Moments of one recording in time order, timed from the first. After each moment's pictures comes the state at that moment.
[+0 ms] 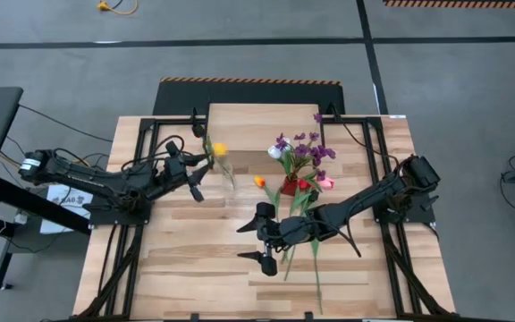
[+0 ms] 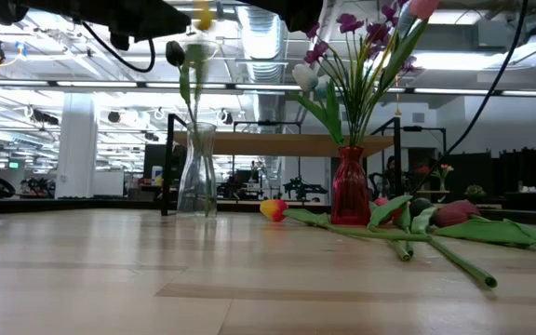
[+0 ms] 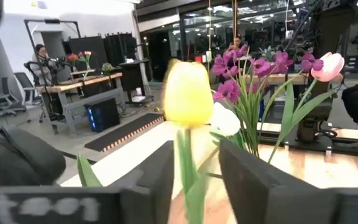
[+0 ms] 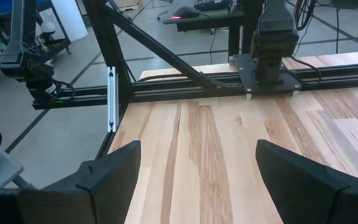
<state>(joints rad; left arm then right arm) -0.16 0.83 0.43 0.52 -0.68 0.16 0.41 1.79 1.21 0.27 0.23 0.19</state>
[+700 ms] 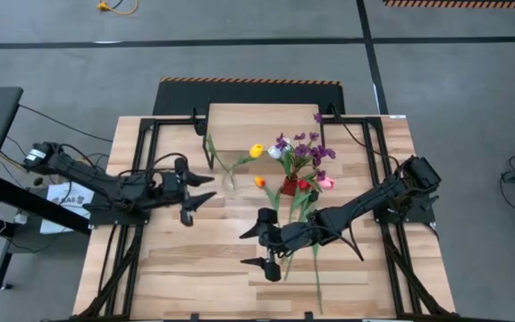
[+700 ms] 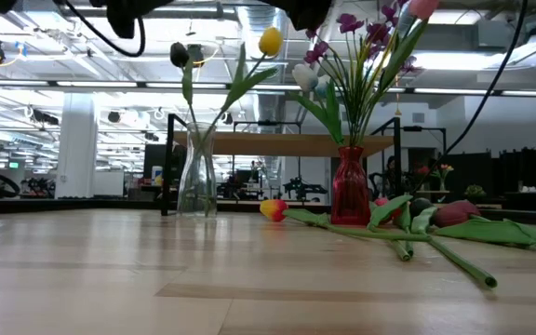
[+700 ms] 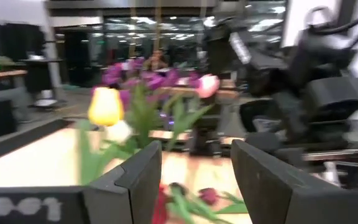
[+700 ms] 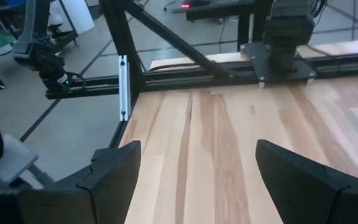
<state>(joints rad) -0.34 0.84 0.43 0.55 -0.52 0.01 0.44 1.79 1.21 0.23 0.22 0.22</state>
